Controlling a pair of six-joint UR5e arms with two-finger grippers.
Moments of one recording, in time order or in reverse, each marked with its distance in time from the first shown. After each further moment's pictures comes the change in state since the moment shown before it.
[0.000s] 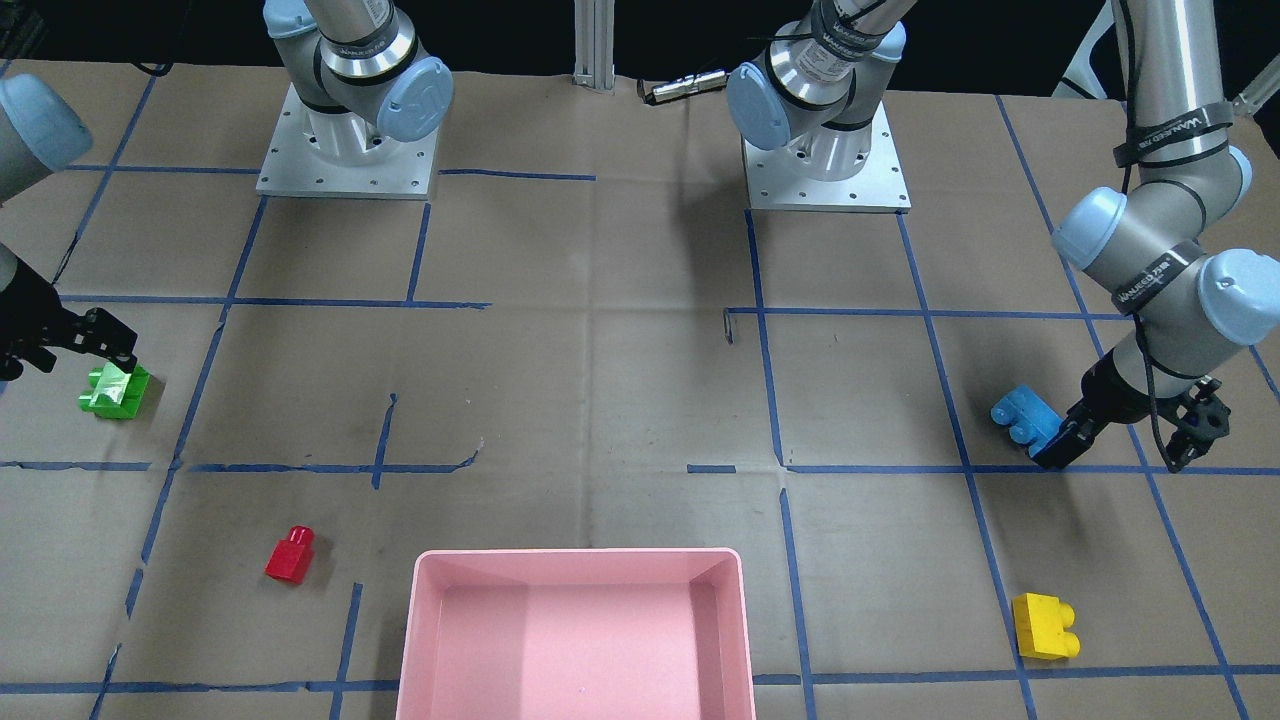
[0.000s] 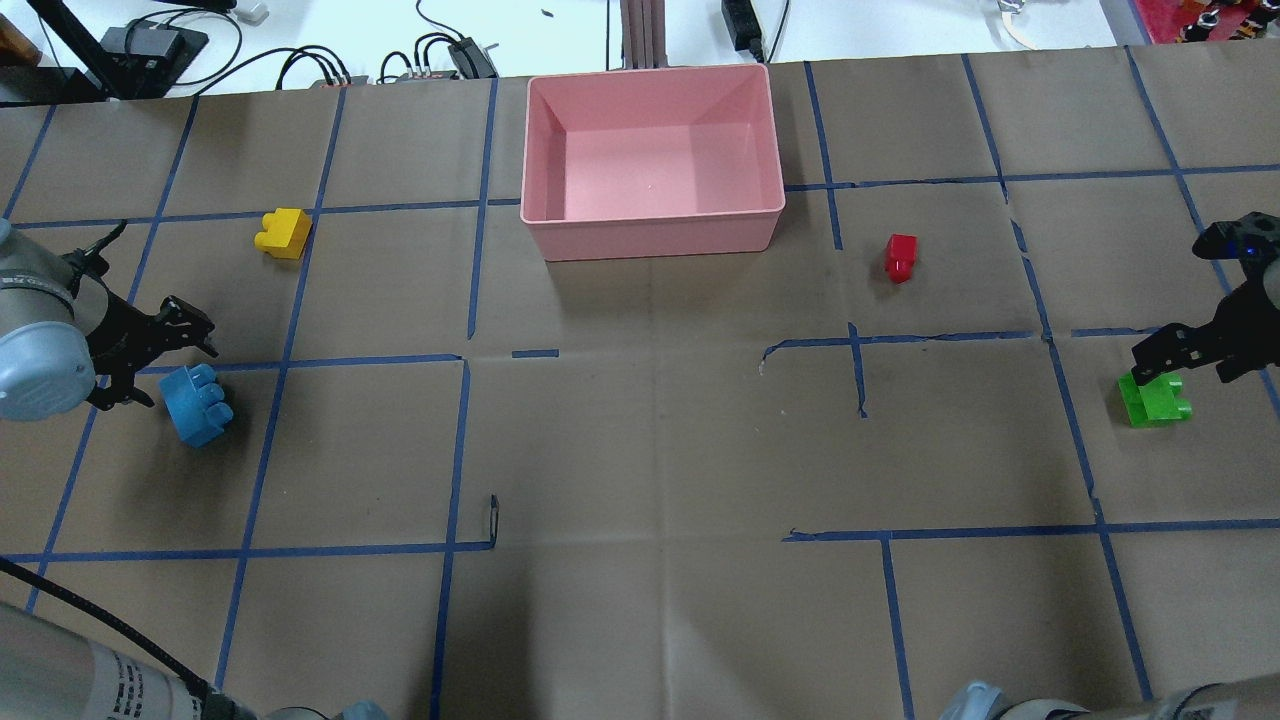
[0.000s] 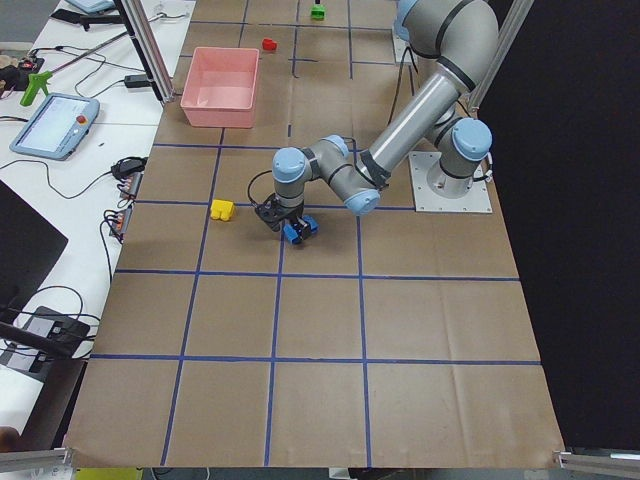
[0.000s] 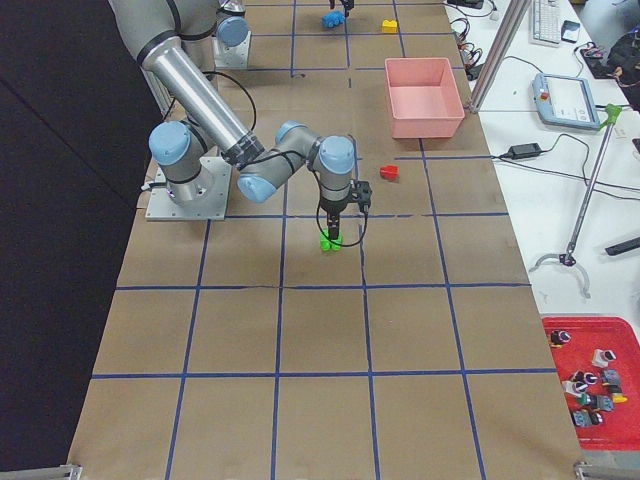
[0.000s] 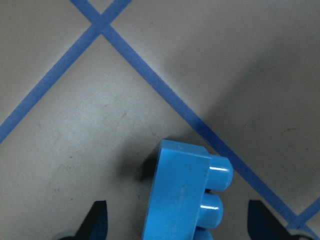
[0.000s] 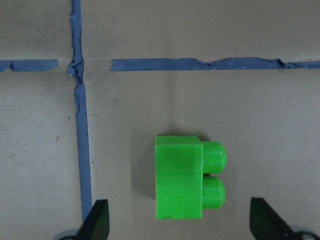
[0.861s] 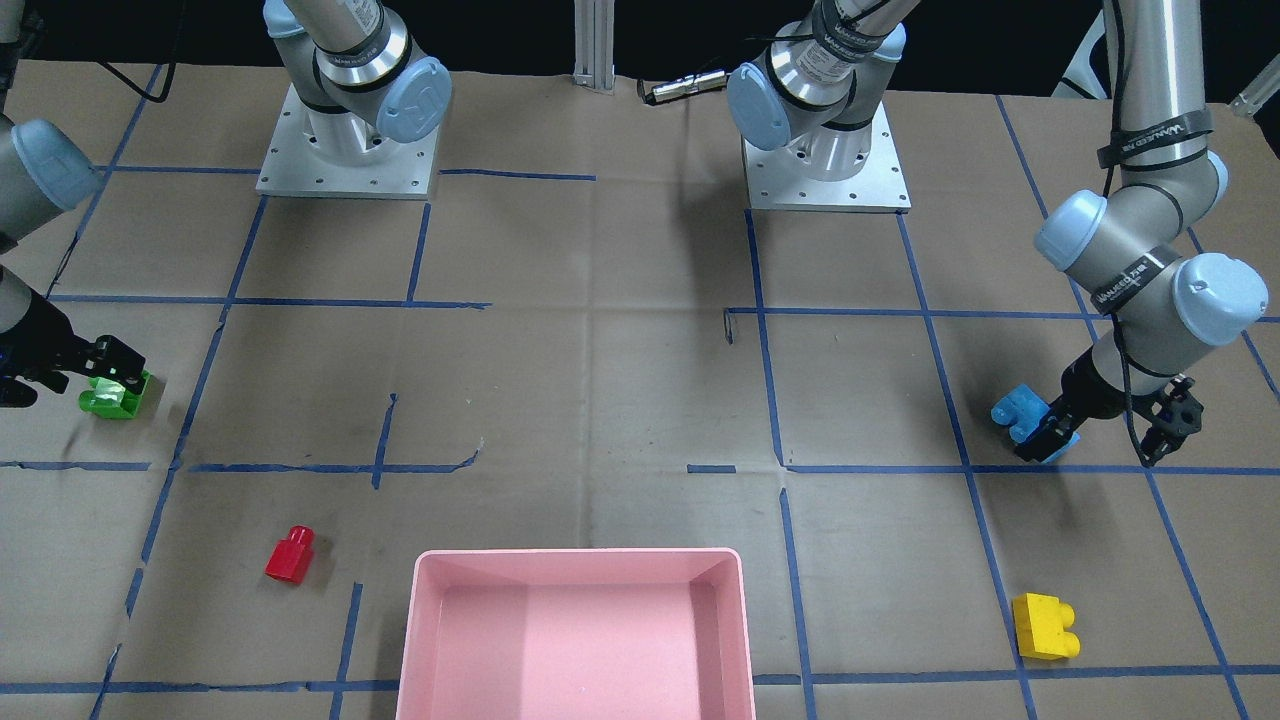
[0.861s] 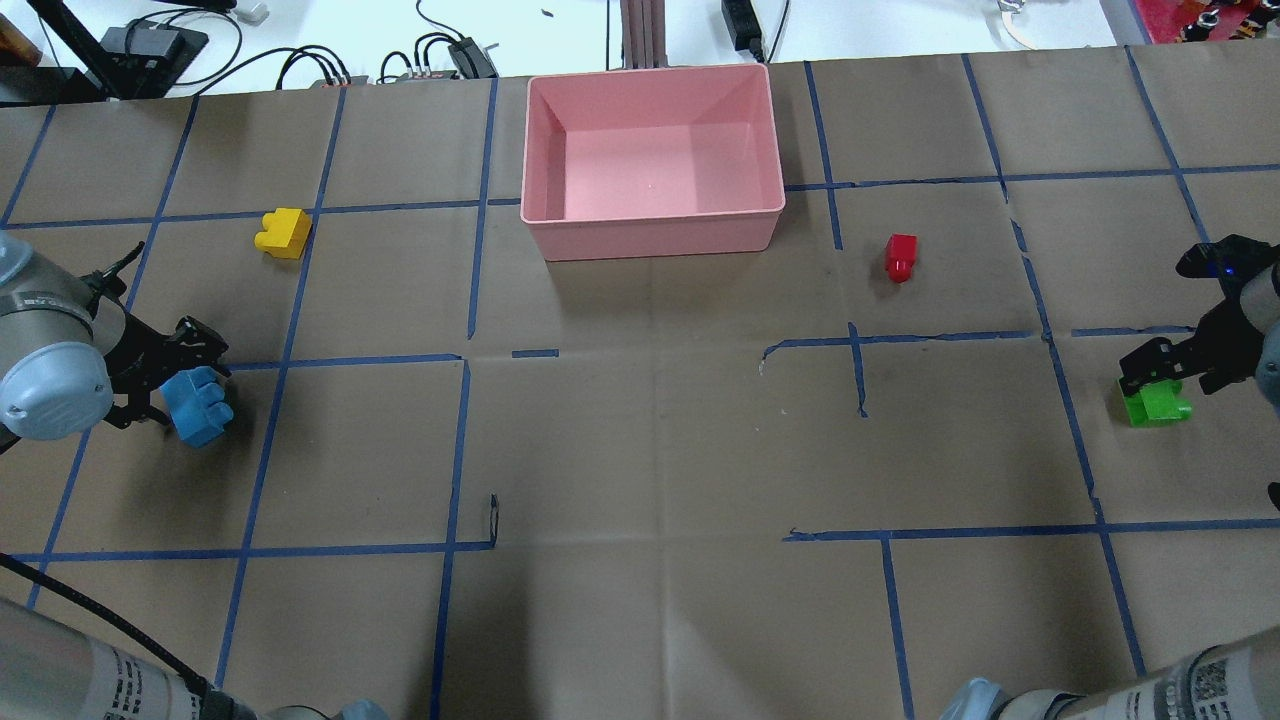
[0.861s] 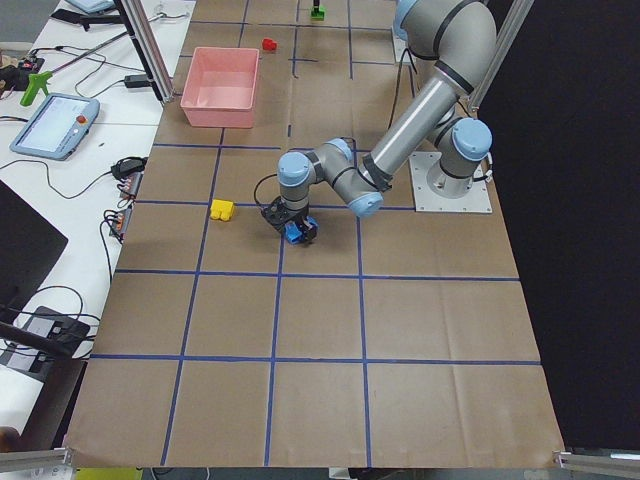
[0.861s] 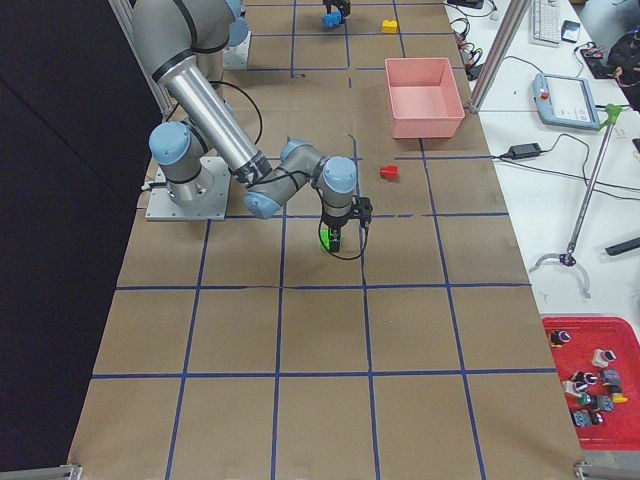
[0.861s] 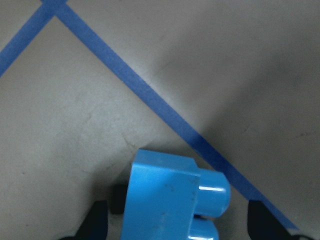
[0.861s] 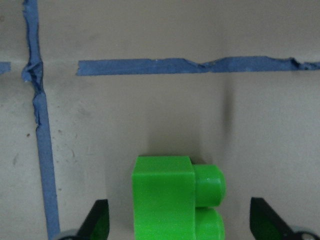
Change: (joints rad) left arm 0.007 -0.002 -0.049 0.031 0.005 0.006; right arm -0.007 0.094 0.007 -0.089 -0.001 -0.002
